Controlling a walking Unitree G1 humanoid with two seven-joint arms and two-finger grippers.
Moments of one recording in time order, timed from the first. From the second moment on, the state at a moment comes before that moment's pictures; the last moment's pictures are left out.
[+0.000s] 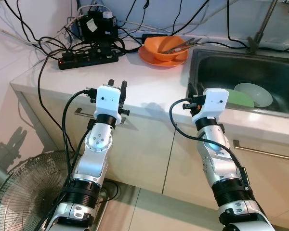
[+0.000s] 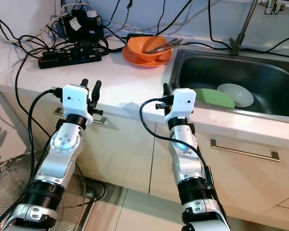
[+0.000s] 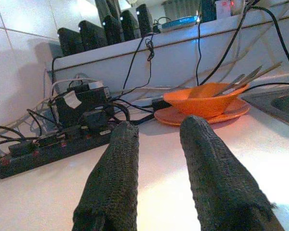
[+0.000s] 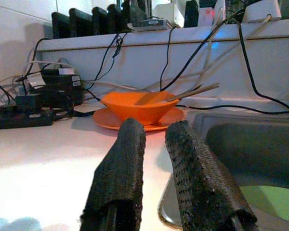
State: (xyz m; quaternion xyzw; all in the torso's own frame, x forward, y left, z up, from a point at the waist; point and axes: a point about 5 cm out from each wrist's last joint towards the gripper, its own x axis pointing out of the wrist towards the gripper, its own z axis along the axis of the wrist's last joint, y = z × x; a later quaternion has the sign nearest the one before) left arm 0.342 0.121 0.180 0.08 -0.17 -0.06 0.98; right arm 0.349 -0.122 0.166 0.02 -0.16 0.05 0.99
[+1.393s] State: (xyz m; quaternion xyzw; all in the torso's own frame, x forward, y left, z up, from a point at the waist) left arm 0.343 0.134 0.186 0.09 -0.18 -0.03 0.98; right arm 0.345 -0.103 0.166 0.01 -0.17 0.09 0.98
